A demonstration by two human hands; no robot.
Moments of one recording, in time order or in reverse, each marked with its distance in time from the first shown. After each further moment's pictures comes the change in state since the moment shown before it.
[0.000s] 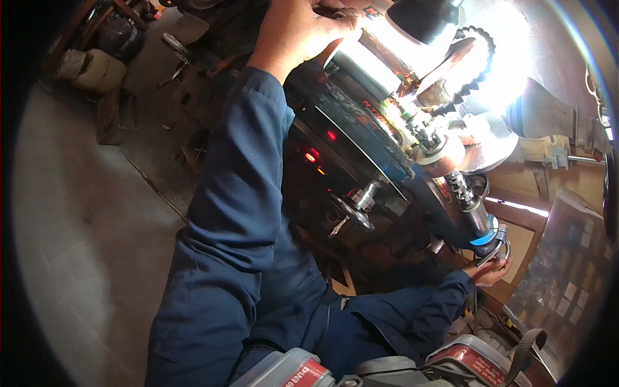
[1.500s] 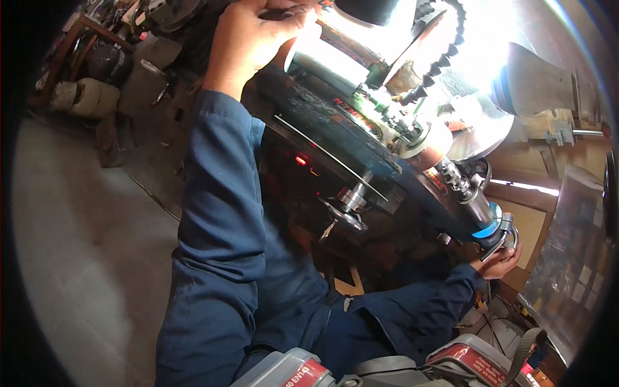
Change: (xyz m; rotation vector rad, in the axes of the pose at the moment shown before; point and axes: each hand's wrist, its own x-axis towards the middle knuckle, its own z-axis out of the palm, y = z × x) left_hand 0.002 0.007 0.013 -0.086 -0.059 -0.065; right_hand 0.007 0.004 -0.003 -0.090 0.020 -0.072
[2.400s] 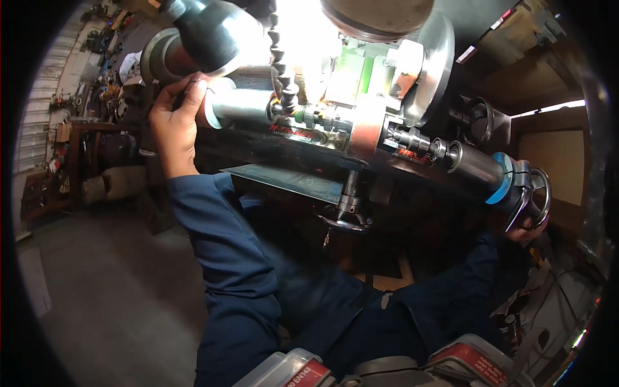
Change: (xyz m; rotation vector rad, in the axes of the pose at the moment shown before) left_hand 0.004 -0.019 0.007 -0.155 -0.050 -0.021; right_hand -0.029 0.009 0.052 0.026 0.645 -0.337
